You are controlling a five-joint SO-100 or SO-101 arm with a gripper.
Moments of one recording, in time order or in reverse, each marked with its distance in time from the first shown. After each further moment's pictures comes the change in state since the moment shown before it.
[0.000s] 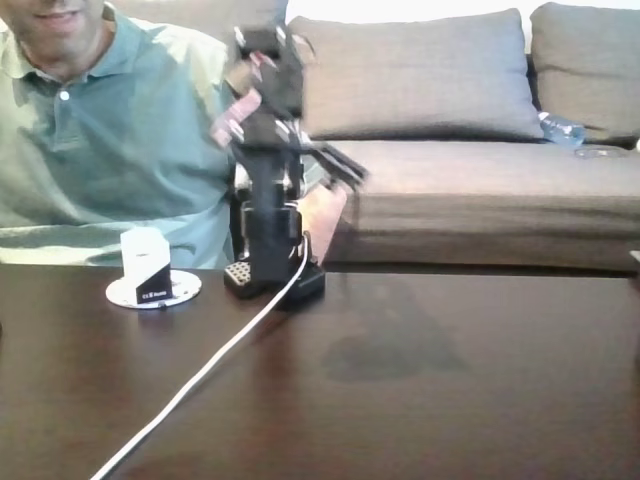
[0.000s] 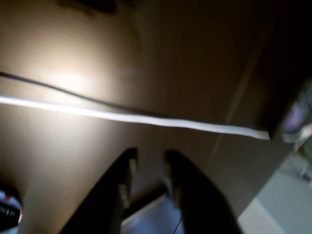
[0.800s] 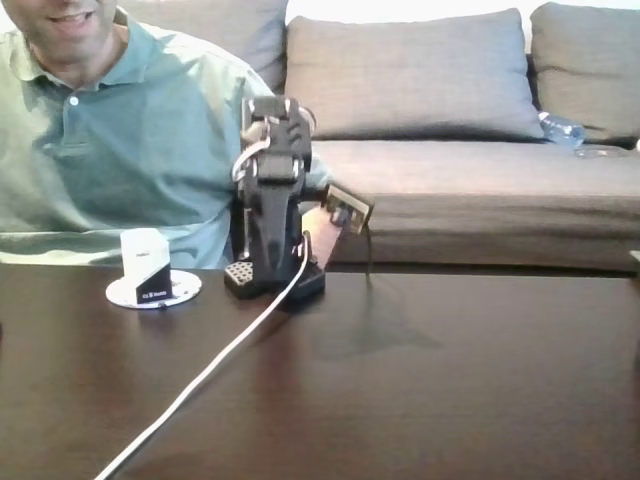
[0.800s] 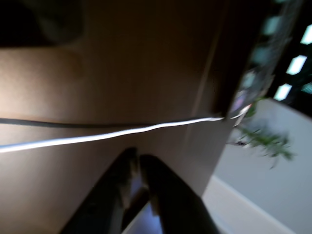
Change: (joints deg) arm 3.6 49.6 34.1 -5.7 -2.3
